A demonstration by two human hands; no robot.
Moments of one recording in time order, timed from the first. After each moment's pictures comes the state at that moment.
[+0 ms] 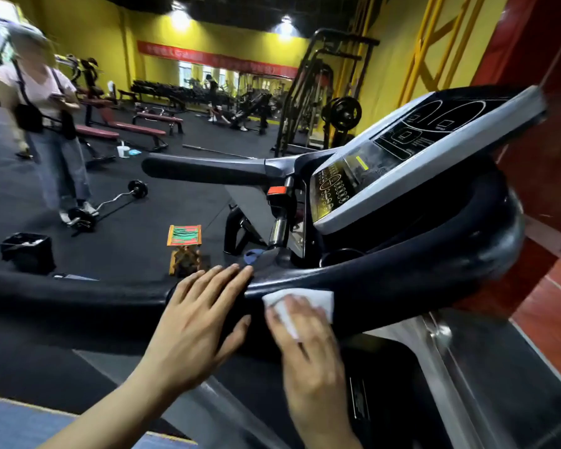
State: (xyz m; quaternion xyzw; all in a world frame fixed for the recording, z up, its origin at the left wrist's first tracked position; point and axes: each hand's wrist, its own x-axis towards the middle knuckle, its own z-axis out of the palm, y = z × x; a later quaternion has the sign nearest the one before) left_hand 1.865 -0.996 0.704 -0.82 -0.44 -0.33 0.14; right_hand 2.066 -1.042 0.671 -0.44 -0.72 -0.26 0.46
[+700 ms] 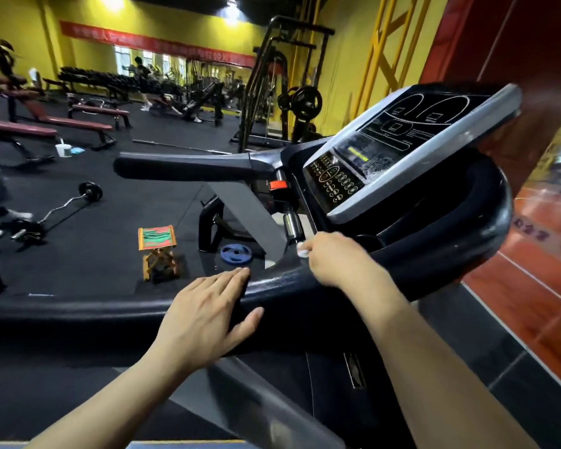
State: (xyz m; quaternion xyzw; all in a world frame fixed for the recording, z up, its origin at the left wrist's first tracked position) left_hand 1.782 -0.960 0.707 -0.86 -0.41 -0.28 0.14; right_hand 2.000 -0.970 0.827 -0.75 -0.66 0.01 0.02
